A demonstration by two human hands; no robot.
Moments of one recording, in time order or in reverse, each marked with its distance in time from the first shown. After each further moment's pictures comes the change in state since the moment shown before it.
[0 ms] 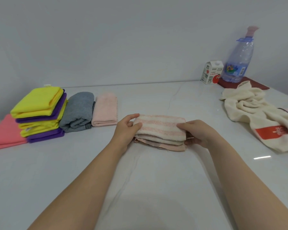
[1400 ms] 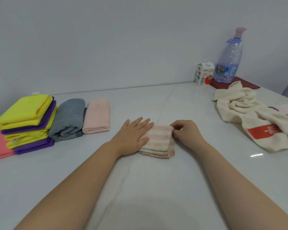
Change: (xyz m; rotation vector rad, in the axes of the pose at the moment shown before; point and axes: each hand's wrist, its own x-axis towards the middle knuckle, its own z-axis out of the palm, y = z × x) left_hand 0.035 -0.011 0.008 1.444 -0.472 0.585; right_hand 0.030 0.024 0.002 -0.332 0.251 -0.469
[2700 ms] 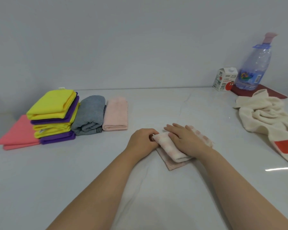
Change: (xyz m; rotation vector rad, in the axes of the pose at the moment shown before) left_hand -0.025 0.014 -0.003 -0.642 0.313 -0.348; right_hand 0.009 -0.026 0.045 -0.462 -0.346 -0.205
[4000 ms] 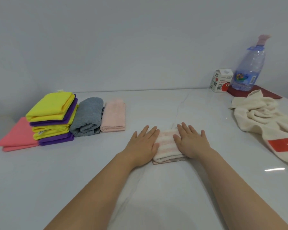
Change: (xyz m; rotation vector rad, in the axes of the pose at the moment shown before) left_hand -0.010 0.004 0.001 0.560 -0.341 0.104; right_hand -0.015 0.014 -0.005 -0.295 -0.072 0.308
